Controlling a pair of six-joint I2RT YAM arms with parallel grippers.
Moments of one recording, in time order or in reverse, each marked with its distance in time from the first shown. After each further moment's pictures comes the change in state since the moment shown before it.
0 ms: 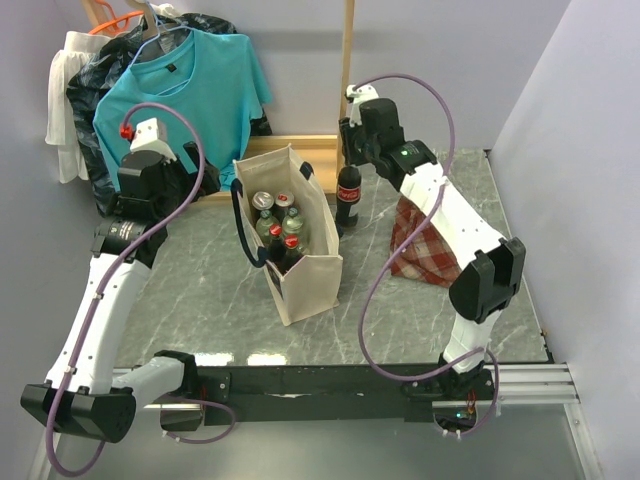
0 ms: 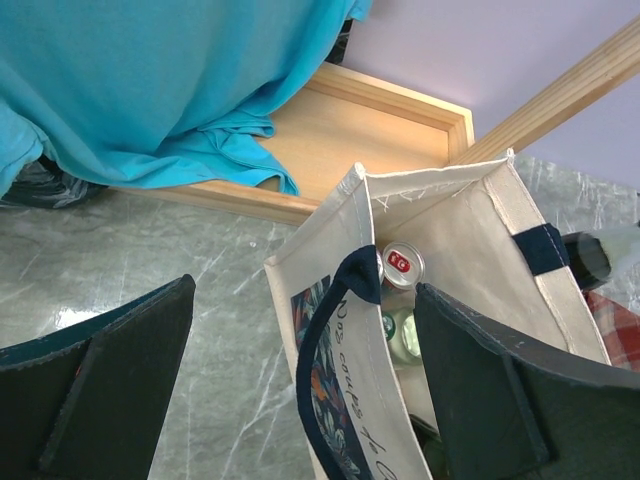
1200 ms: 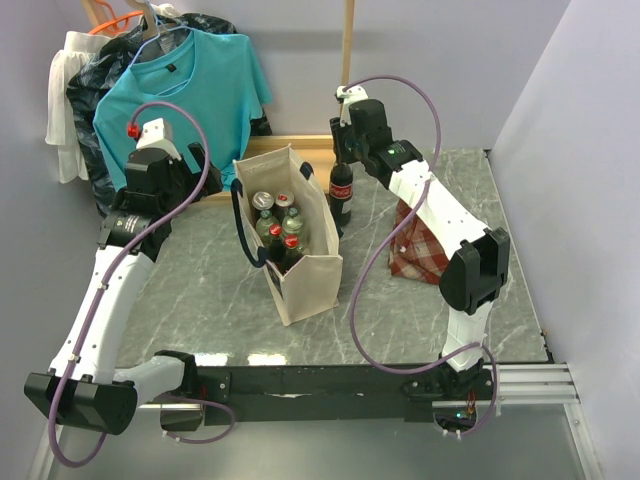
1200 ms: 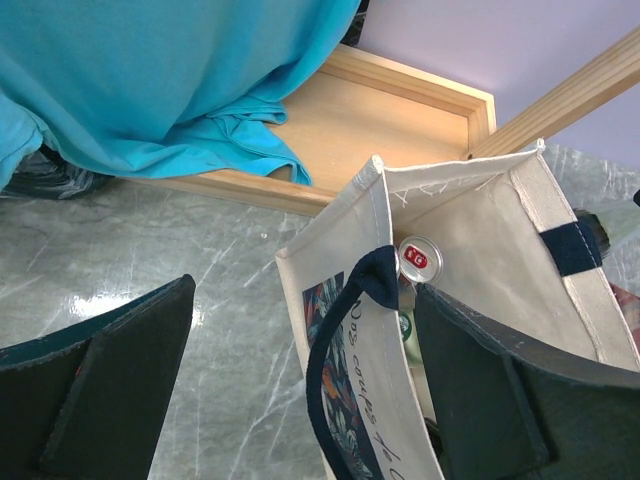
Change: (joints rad) left arm 0.000 0.040 0.000 -0.006 -0.010 0.012; right arm 0.016 0.096 0.034 0.071 0.002 0.000
